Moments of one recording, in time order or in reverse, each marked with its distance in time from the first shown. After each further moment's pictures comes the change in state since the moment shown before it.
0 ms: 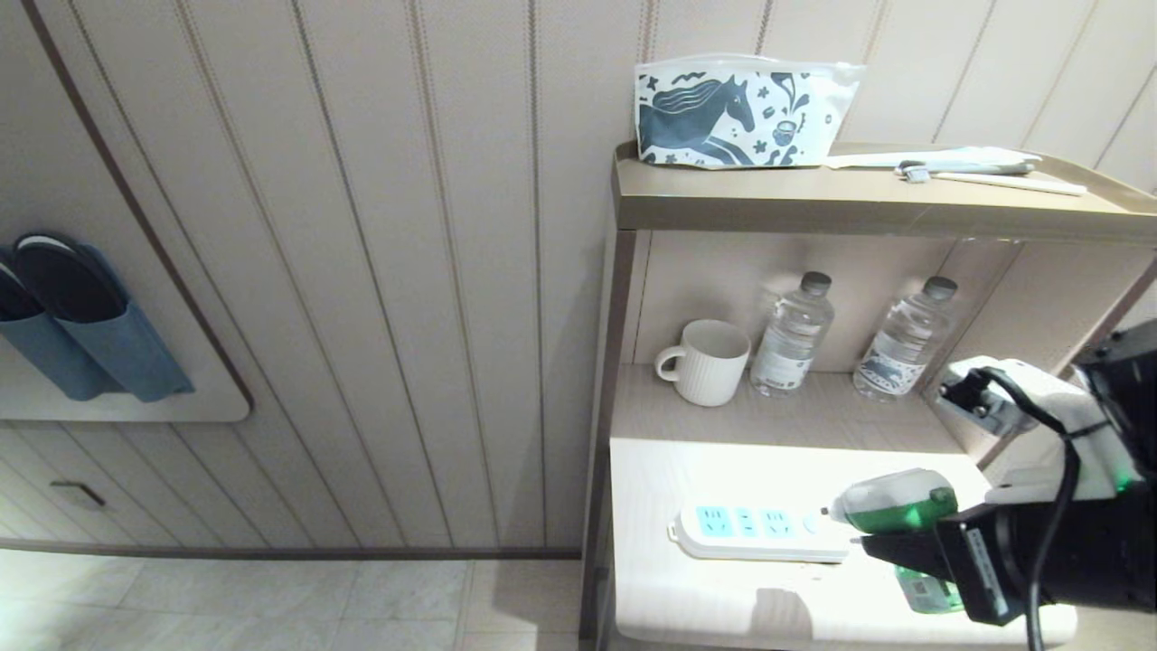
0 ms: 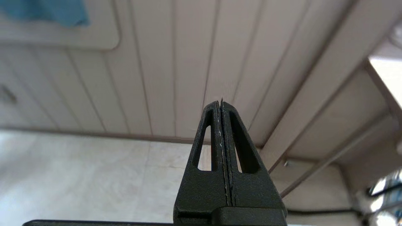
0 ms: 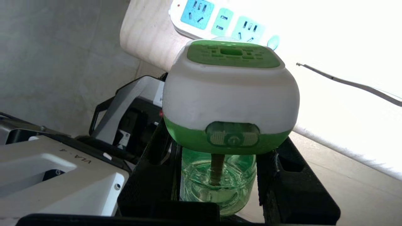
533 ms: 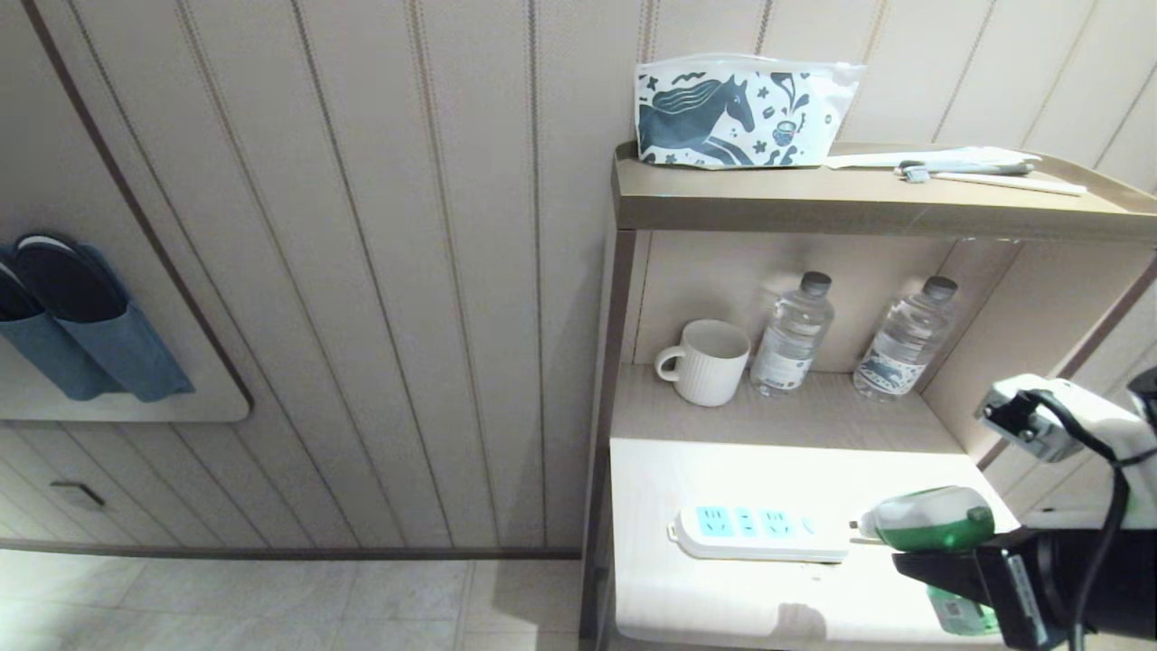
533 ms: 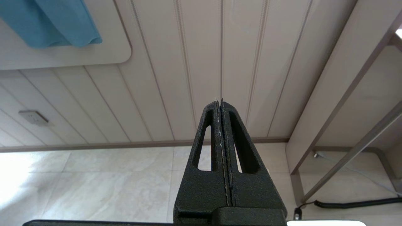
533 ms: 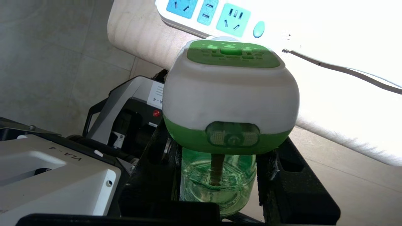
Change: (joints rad) left arm -0.001 -0.005 0.037 -0.036 0.004 0.158; right arm -0.020 -0.071 0.061 -0.008 -0.021 -0.004
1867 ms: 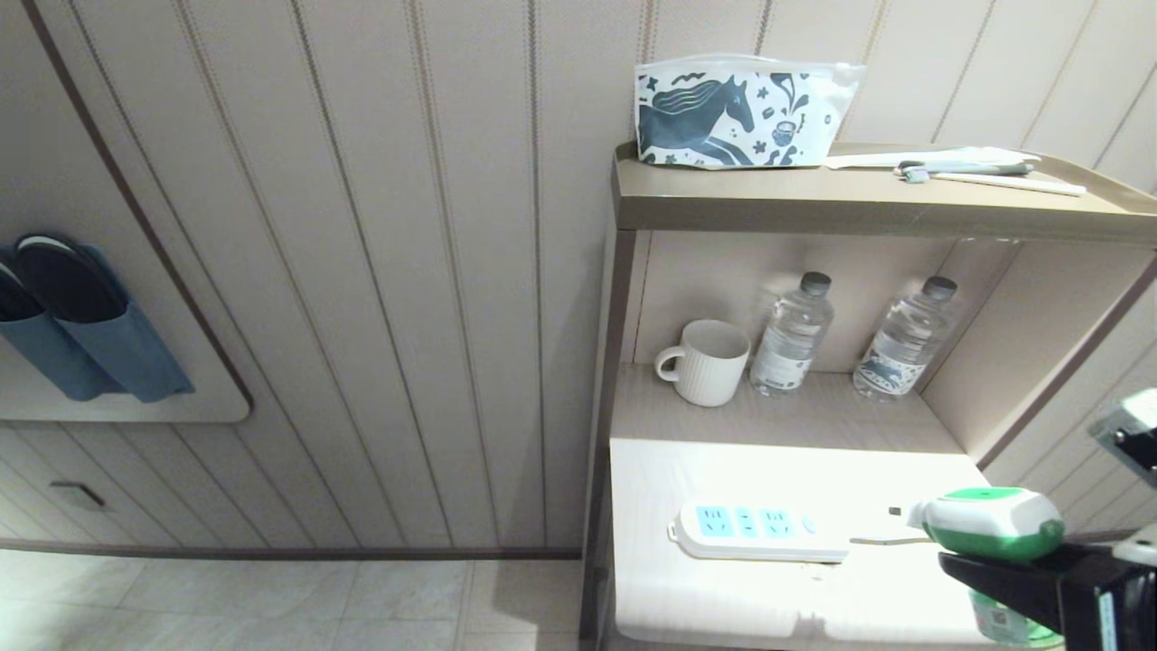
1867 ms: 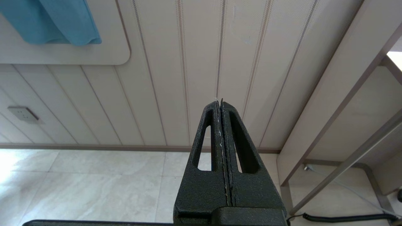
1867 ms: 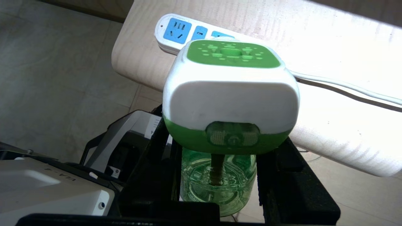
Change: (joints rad) left arm -0.003 0.000 0.018 -0.053 0.014 -0.069; right arm 0.000 -0.192 0.163 -0.180 -0.049 -0.008
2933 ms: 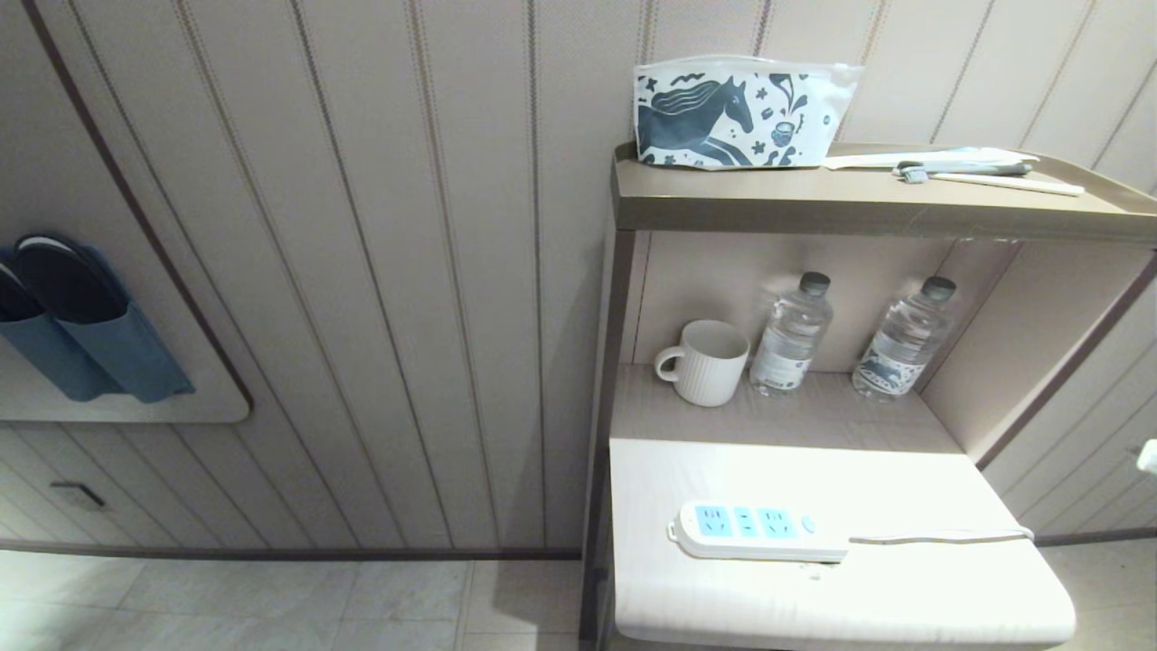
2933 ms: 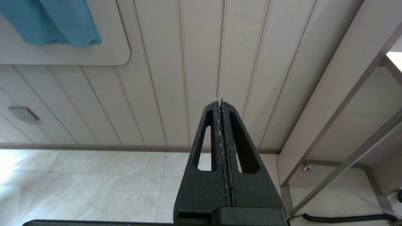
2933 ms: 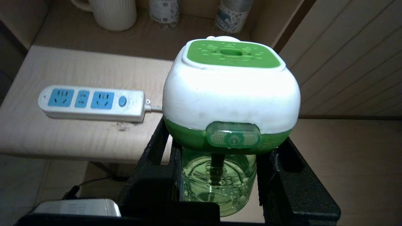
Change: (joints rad) left arm 0.000 0.000 0.000 -0.001 0.000 0.000; right arm -0.093 -0.294 0.042 -0.041 -0.405 -0.136
